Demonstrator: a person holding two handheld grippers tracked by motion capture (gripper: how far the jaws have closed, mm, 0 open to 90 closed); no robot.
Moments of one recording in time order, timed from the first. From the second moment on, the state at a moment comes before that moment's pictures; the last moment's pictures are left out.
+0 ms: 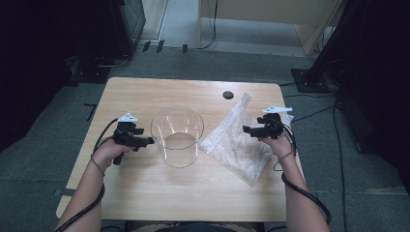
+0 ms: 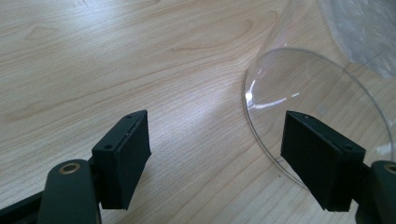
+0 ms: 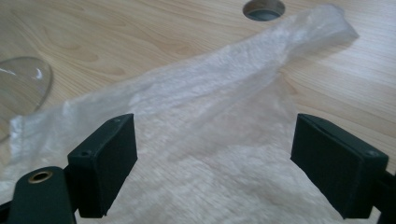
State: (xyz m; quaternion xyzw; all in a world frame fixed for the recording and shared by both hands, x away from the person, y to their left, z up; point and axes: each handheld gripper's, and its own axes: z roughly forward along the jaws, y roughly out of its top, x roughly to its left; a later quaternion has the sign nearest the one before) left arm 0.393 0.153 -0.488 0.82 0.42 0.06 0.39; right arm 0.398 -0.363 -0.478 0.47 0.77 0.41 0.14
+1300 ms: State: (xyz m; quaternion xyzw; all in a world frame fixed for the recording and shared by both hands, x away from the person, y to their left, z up) left arm 0.393 0.154 -0.490 0.82 0.42 0.06 0.39; right arm 0.382 -0.444 -0.512 0.56 0.73 0.36 0.19
